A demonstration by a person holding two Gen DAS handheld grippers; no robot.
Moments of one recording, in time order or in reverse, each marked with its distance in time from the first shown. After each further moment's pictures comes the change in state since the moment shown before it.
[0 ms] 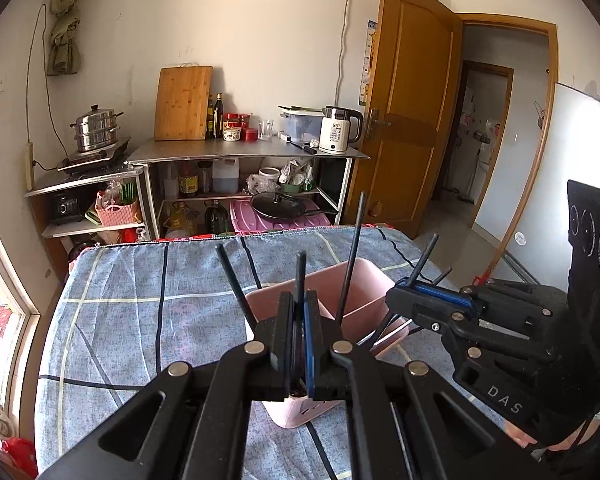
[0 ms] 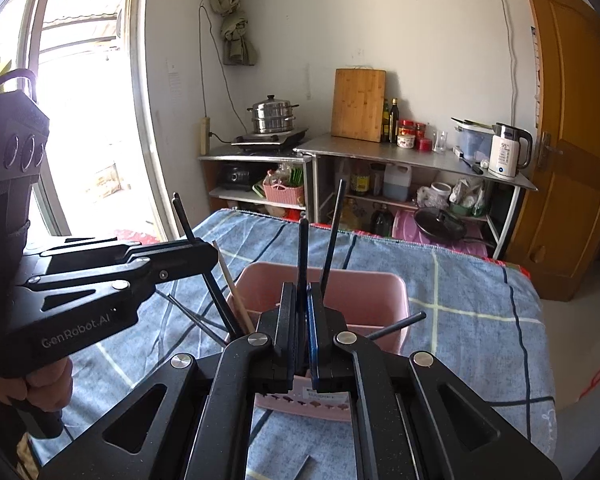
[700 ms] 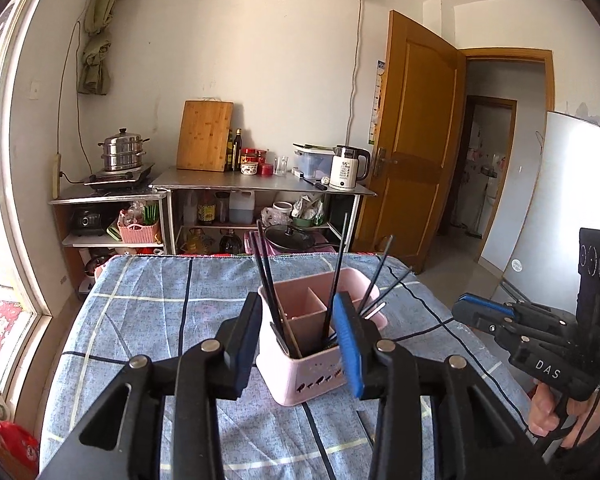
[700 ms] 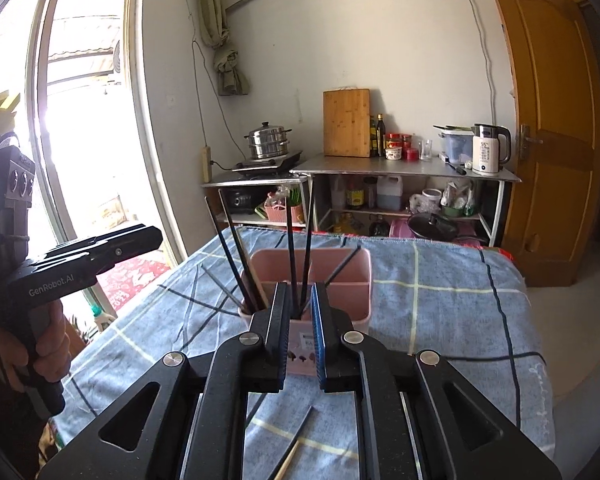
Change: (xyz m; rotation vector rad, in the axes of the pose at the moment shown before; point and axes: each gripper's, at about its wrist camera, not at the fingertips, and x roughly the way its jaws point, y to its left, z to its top) left arm -0.078 -0.003 -0.036 -0.037 -0.150 0.044; right arm -0.087 -0.013 -0.048 0.087 -0.079 0.022
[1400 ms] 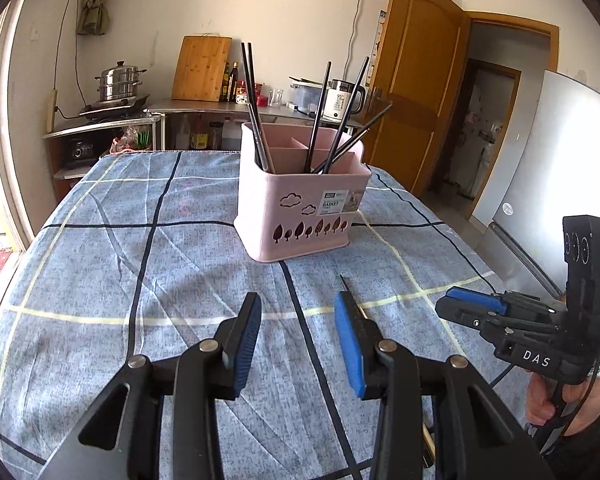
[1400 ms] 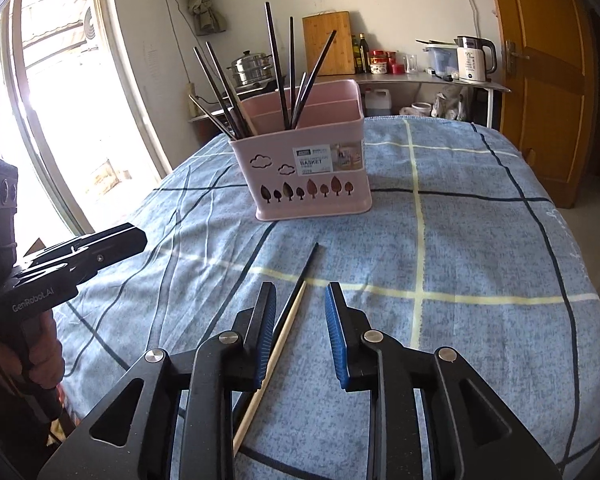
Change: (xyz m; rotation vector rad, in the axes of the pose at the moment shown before) left arm -0.005 -0.017 -0.129 -0.050 0.196 -0.030; right arm 0.009 0.000 -0.121 0.086 0.246 -0.016
